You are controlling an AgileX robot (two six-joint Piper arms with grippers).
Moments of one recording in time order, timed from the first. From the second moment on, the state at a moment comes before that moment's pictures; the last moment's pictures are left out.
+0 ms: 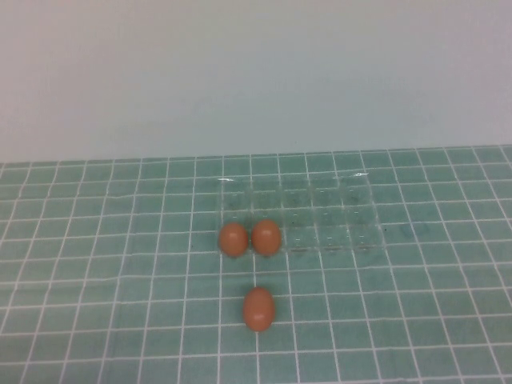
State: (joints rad) right arm 0.04 -0.01 0.03 0.26 -0.35 0.16; left arm -0.10 -0.02 0.03 -0.03 0.36 -0.03
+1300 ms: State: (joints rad) right arm 0.06 0.38 -0.49 0.31 0.53 -0.14; left arm -0.10 -0.02 0.03 -0.03 0.36 -0.03
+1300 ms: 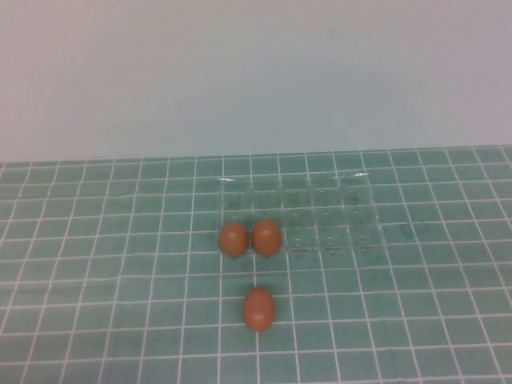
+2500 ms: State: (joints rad) right arm 0.61 1.25 -1.10 0.10 0.99 0.14; left arm -0.10 -0.02 0.03 -0.03 0.36 -0.03
